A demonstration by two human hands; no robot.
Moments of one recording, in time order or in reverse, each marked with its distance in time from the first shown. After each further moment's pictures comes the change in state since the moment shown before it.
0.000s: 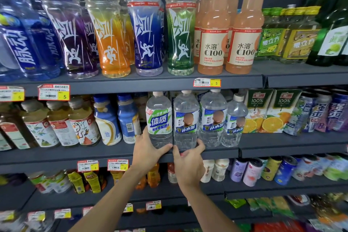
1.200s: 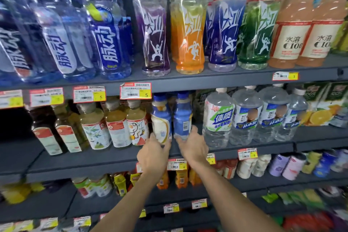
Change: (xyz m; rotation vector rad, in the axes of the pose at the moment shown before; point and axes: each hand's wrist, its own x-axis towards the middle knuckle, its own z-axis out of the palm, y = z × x) left_hand 0.022 -0.103 -0.122 0.375 0.065 -0.170; right_hand -0.051 -0.117 0.126 -0.223 -0.196 -0.117
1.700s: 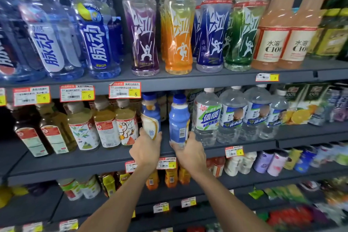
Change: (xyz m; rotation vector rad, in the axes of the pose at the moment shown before) left_hand 0.013 0.015 0.013 -0.103 0.092 -0.095; right_hand -0.022 0.026 -0.030 0.055 -0.049 -0.054
